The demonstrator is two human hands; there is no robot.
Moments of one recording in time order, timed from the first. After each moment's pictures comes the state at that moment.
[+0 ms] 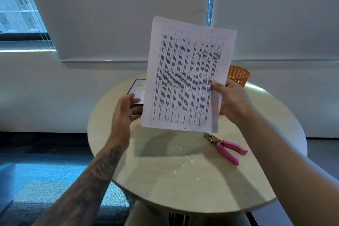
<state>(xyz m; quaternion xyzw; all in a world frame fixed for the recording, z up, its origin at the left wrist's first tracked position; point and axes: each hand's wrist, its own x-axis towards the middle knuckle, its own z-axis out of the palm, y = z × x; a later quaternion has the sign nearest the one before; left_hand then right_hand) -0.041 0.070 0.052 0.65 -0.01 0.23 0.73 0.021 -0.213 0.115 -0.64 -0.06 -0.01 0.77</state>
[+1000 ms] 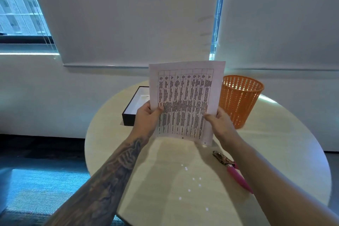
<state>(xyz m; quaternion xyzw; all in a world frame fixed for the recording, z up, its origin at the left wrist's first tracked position) 0.041 0.049 0.055 0.69 0.04 0.16 0.70 0.066 -0.178 0.047 -0.73 -0.05 -0.01 0.68</state>
